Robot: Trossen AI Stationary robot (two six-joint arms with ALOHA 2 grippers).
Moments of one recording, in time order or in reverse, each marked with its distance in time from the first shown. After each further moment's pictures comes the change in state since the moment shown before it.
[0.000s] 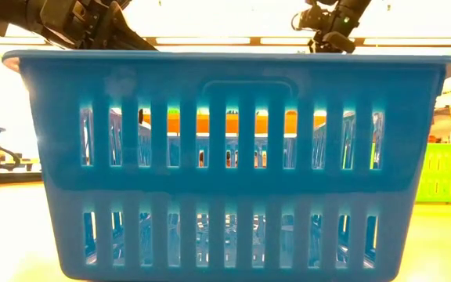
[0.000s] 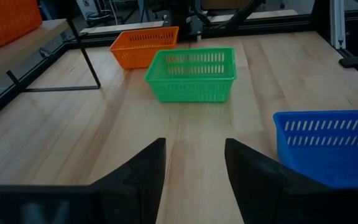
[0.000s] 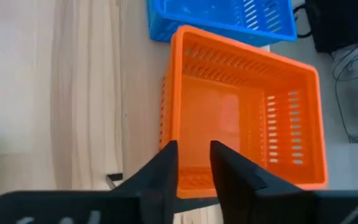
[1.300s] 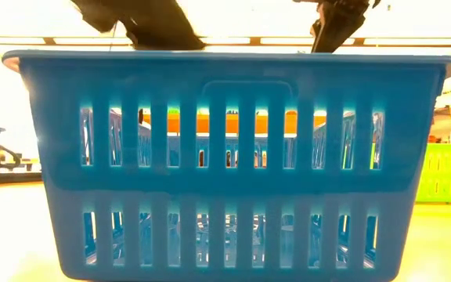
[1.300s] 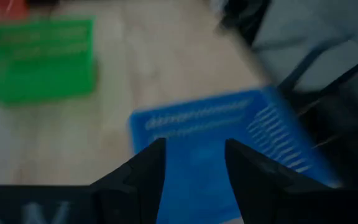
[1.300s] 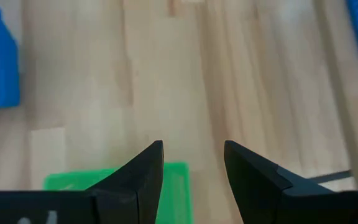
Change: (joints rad) left arm -0.062 0.316 0.391 -0.260 0.352 -0.051; right arm 0.624 0.144 0.001 -0.075 0.150 0.733
